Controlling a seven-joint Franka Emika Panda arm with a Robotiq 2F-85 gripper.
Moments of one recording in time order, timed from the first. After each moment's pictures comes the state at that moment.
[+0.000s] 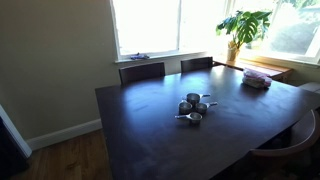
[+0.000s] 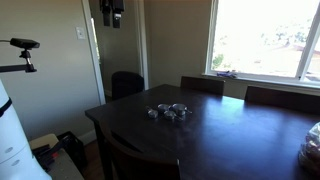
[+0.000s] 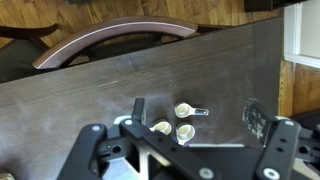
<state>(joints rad) -0.03 -0.76 -0.05 -2.38 0.13 1.65 0.14</state>
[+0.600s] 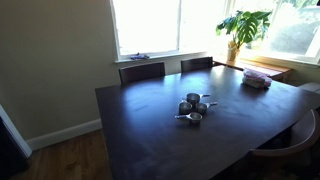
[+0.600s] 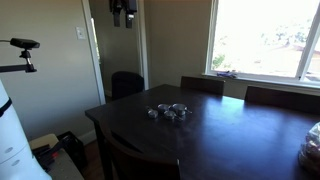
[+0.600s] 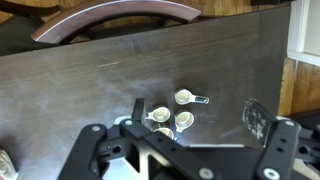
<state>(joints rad) -0.03 -0.64 -0.06 -2.30 0.11 1.72 0.07</state>
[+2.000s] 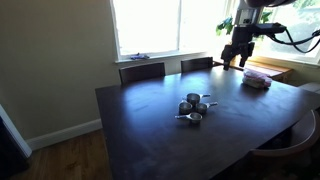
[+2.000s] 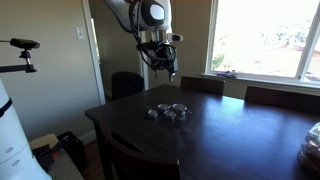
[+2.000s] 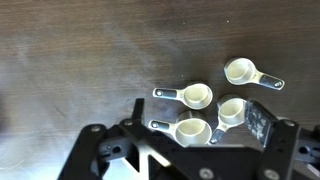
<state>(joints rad) -0.03 0.05 -0.03 -2.19 -0.06 2.29 0.06</state>
